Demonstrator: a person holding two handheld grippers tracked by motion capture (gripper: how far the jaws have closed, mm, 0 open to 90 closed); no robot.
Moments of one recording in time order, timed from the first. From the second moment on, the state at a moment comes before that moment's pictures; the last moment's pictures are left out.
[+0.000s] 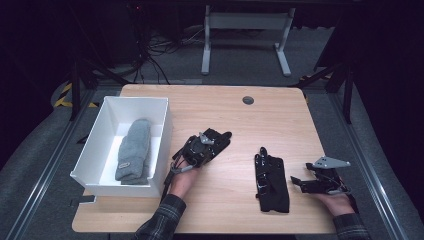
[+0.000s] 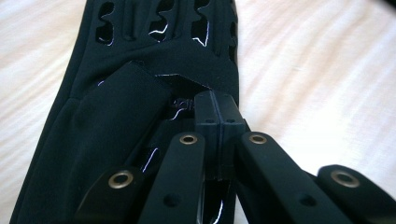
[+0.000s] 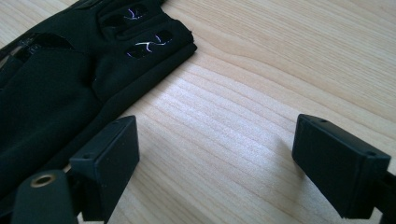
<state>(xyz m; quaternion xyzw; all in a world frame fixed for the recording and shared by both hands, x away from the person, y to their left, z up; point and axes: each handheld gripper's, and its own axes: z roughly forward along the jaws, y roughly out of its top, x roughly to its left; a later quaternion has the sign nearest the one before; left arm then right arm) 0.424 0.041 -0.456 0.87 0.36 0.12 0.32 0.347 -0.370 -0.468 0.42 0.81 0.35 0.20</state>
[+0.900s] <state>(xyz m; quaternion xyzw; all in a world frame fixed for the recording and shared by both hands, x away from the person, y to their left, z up) 0.381 0.004 -0.442 0.89 0.28 0.09 0.36 0.347 -0.369 -0.468 0.42 0.81 0.35 0.20</state>
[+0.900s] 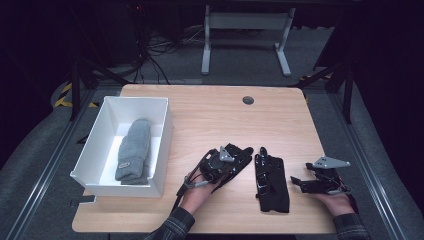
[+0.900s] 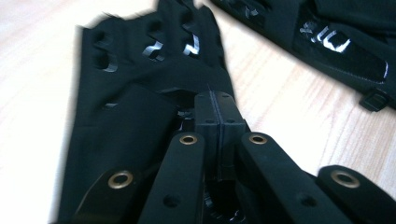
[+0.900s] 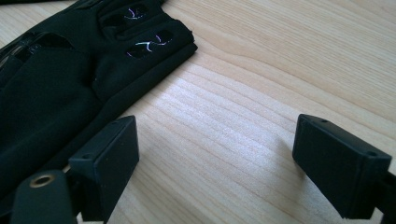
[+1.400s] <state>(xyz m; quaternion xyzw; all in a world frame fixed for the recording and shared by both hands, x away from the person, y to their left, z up) 0.387 0.034 -0.452 0.89 0.32 0.10 0.30 0.347 -0.369 -0.468 0.42 0.81 0.35 0.20</state>
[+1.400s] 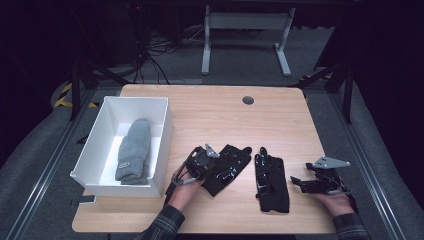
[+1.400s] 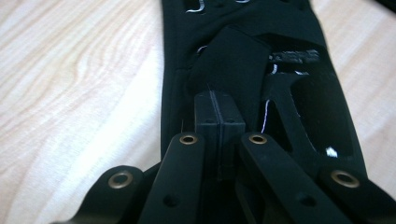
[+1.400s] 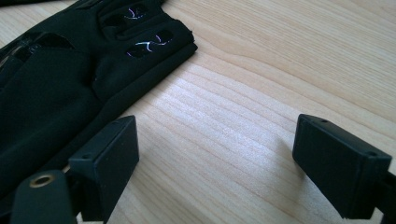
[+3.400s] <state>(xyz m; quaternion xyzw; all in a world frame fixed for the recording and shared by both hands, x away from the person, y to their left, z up) 0.380 0.041 -0.454 0.86 0.36 0.03 0.36 0.345 -0.367 -0.465 0.42 0.82 0.35 0.19</state>
